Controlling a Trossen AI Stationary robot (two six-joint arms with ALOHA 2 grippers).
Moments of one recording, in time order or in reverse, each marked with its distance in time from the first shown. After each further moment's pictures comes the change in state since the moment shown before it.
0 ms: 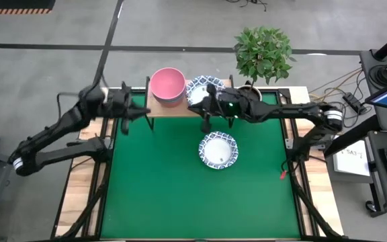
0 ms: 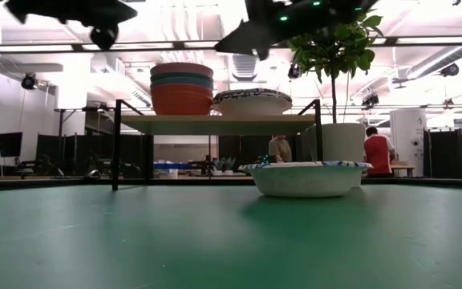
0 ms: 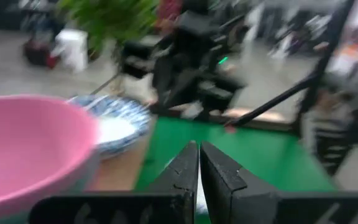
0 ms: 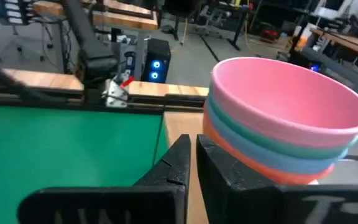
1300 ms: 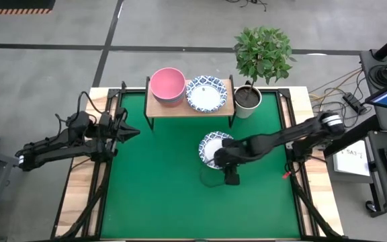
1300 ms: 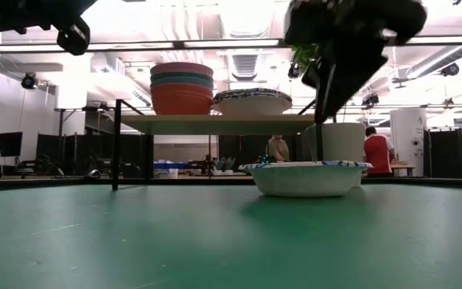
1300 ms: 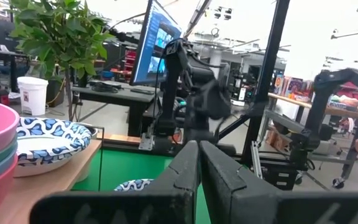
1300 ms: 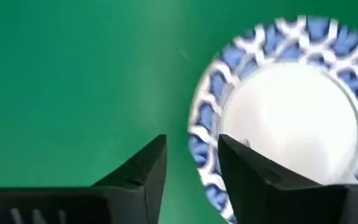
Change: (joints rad) left arm -0.337 -0.422 -0.357 0.223 -0.204 -0.174; right arm 0.459 0.025 -0.025 -0.890 0.092 0.410
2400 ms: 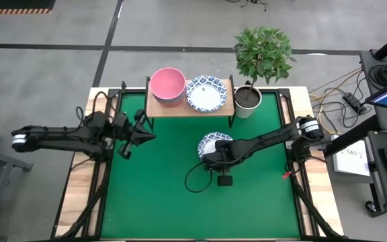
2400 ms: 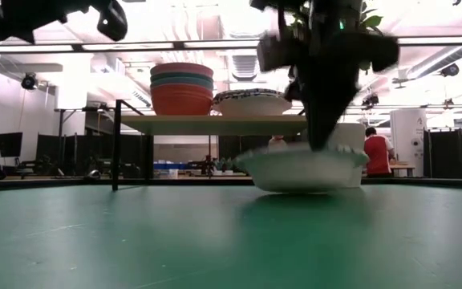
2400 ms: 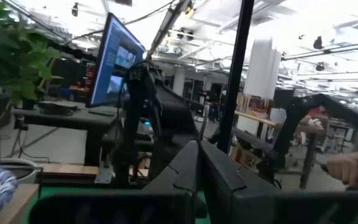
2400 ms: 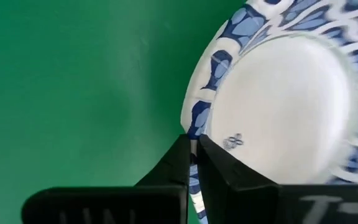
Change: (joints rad) left arm -0.156 0.446 0.020 0.554 -0.007 -0.049; right arm 0.000 0.248 0.233 -0.231 0.037 -0.030
